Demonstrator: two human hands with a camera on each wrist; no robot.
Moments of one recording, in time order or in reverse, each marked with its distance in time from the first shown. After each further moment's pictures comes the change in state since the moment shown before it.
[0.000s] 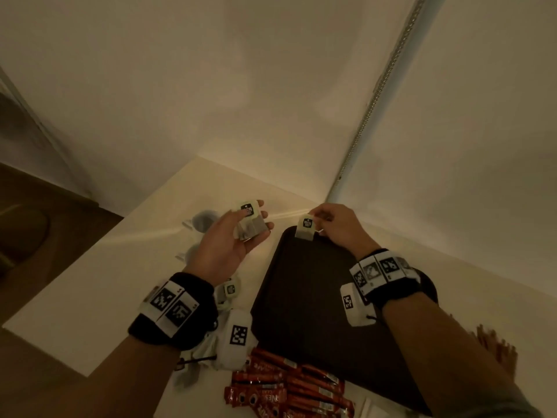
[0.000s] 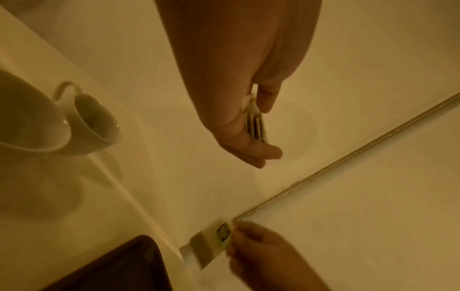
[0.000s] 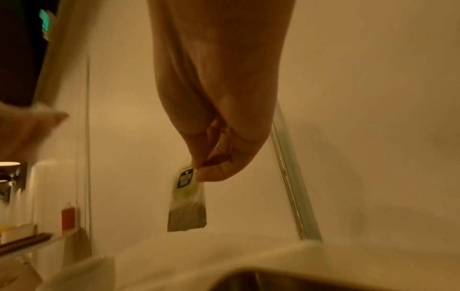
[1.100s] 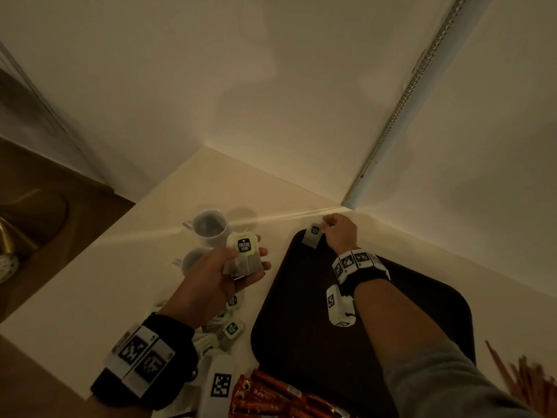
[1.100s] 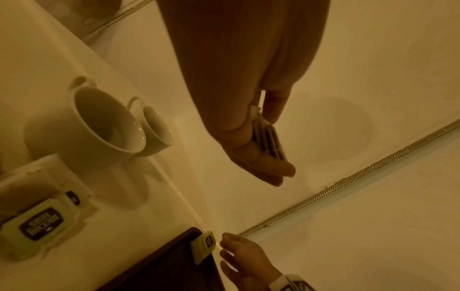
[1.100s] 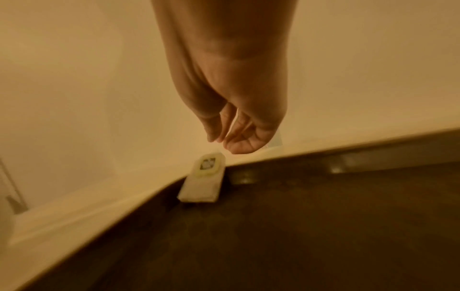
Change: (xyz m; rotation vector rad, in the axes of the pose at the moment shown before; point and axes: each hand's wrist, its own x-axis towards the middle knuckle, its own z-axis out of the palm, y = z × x) left_hand 0.012 -0.026 -0.037 0.077 0.035 -0.082; right_hand 0.091 0.090 0.068 -0.089 0.184 0.201
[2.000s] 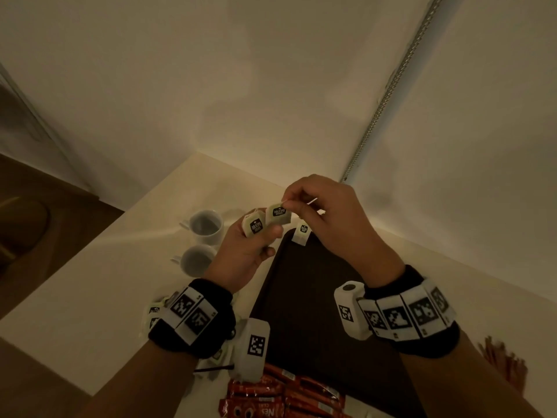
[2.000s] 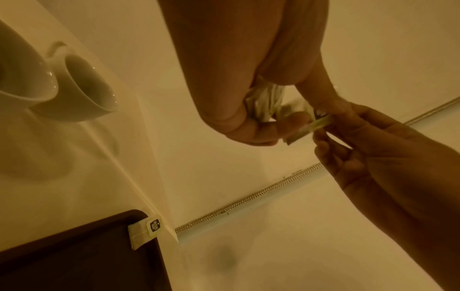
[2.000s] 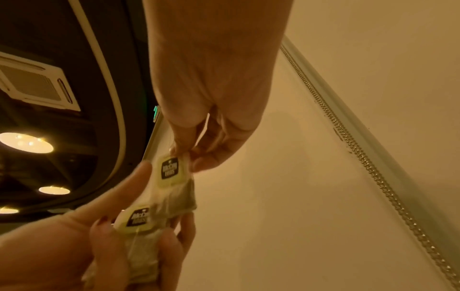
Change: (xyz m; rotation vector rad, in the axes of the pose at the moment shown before) left_hand 0.000 0.010 0.050 0.079 -0.133 0.222; right_hand -0.146 -0.145 -0.124 0.143 -0.082 -0.906
